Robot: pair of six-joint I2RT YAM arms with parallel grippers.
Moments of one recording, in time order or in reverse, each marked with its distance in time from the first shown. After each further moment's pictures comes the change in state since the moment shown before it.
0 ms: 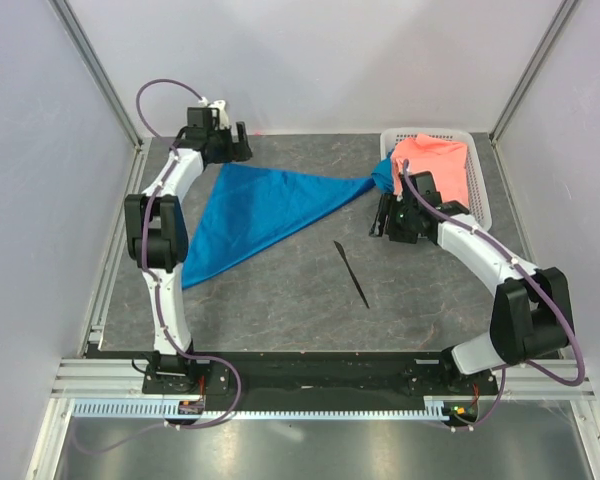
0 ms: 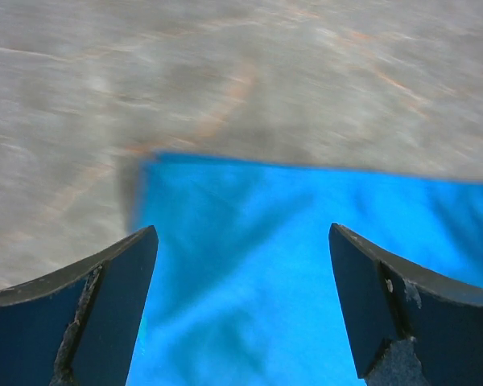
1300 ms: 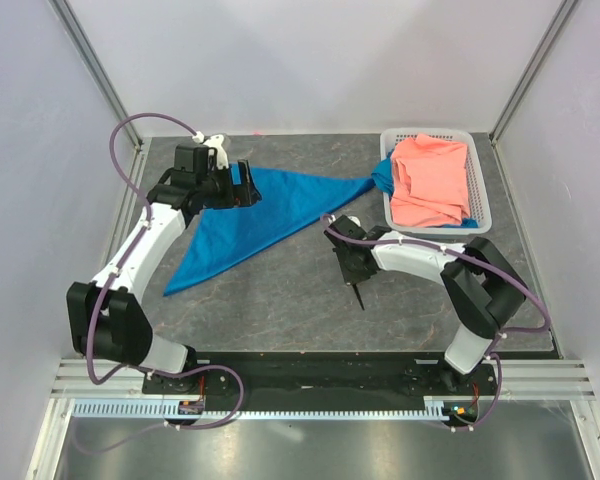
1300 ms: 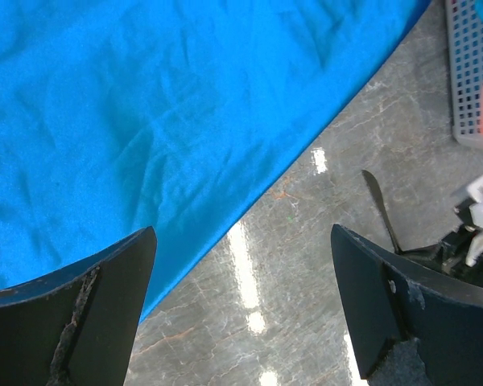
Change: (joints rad) left arm -0.164 -0.802 -0.698 -0.119 0.009 -0.146; right arm 0.458 0.242 -0.031 -0.047 0.311 -0.035
